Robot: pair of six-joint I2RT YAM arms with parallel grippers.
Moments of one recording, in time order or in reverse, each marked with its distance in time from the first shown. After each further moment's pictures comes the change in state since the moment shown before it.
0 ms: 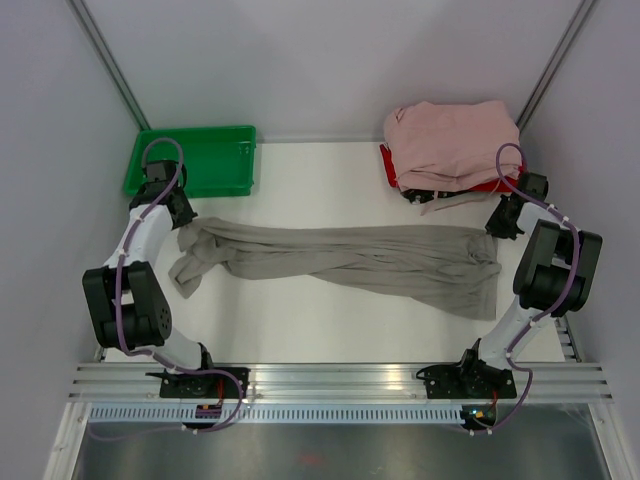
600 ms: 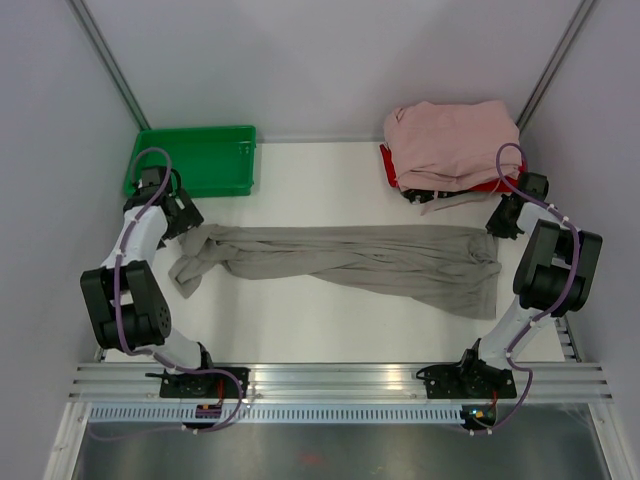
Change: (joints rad) left arm 0.040 0.010 -0.004 -0.110 -0.017 -0.109; right arm 0.000 0.000 0.000 0.010 0.018 0.008
